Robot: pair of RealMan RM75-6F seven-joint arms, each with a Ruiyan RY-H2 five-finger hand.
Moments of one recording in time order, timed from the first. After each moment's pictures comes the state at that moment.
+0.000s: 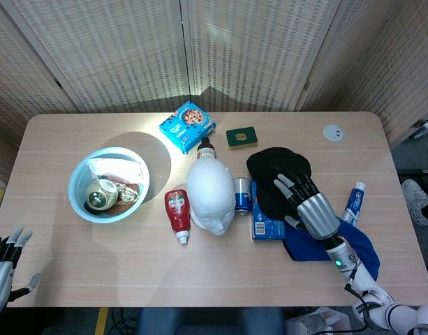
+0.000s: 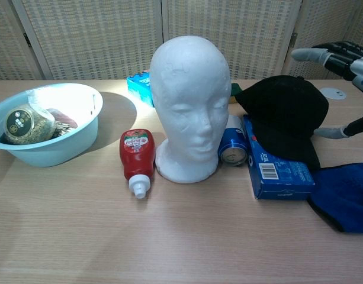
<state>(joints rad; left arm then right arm) 0.03 -1.13 0.02 -1.61 1.51 1.52 0.05 0.48 -1.62 0.00 -0.98 -1.68 1.54 0.12</state>
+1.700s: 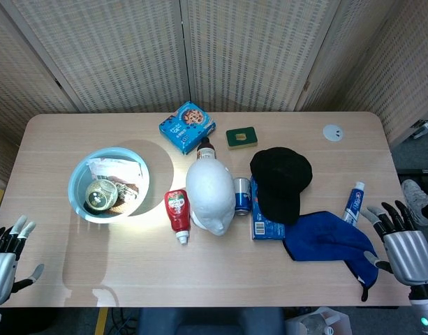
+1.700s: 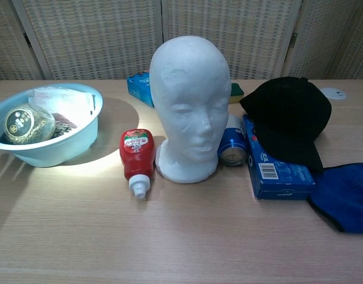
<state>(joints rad) -0.01 -1.14 -0.01 -1.60 1.54 1.53 0.03 0.12 -1.03 -0.08 -1.67 -1.58 1.57 -0.13</state>
